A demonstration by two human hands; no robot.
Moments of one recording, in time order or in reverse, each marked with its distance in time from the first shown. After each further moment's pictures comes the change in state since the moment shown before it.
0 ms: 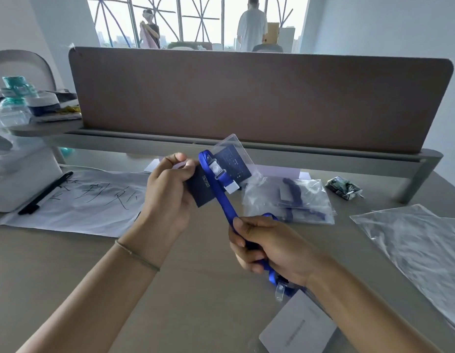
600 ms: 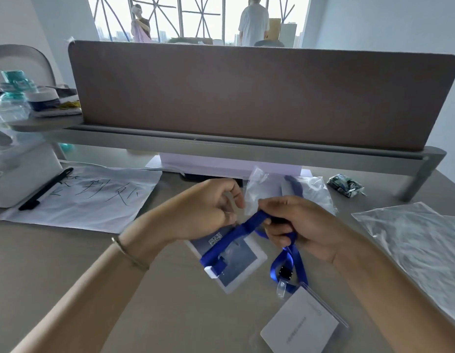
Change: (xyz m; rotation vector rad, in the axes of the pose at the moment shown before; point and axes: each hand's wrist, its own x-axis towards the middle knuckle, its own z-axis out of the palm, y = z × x) left_hand -0.021 0.007 0.003 1.345 -0.681 -0.020; right_hand -0.011 -0.021 -0.033 0.051 0.211 0.091
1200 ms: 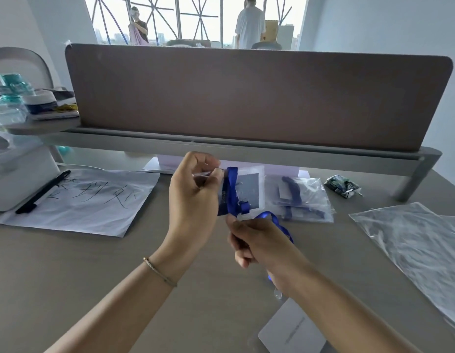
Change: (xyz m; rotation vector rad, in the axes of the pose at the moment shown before) left_hand 0.015 0.002 0.031 -0.498 0.896 0.127; right_hand 0.011 0.031 0.052 -0.166 0.178 -0.007
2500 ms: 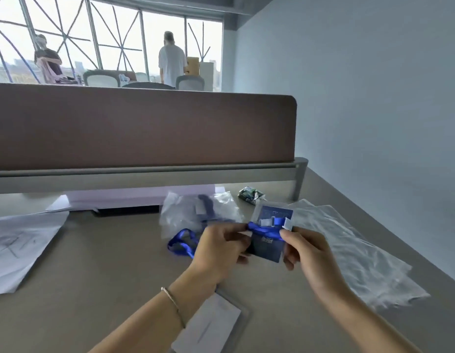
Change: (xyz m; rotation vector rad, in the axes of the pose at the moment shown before) left_hand -0.092 0.020 0.131 -0.159 -0.732 -0.413; right_hand -0.133 0.042 -0.140 0.079 0.735 -0.272
